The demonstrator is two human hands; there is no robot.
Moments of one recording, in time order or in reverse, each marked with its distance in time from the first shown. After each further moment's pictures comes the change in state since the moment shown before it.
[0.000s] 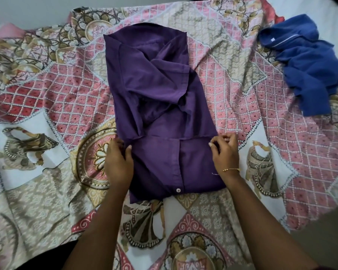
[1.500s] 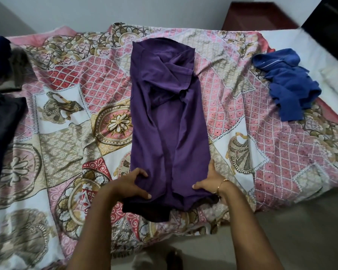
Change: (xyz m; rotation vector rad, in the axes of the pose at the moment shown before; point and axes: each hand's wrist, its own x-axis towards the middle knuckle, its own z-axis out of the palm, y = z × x) left_hand -0.152 0.017 -0.100 -0.083 -1.041 -0.306; right_hand -0.115 -0.037 -0.110 0.221 -0.943 0.610
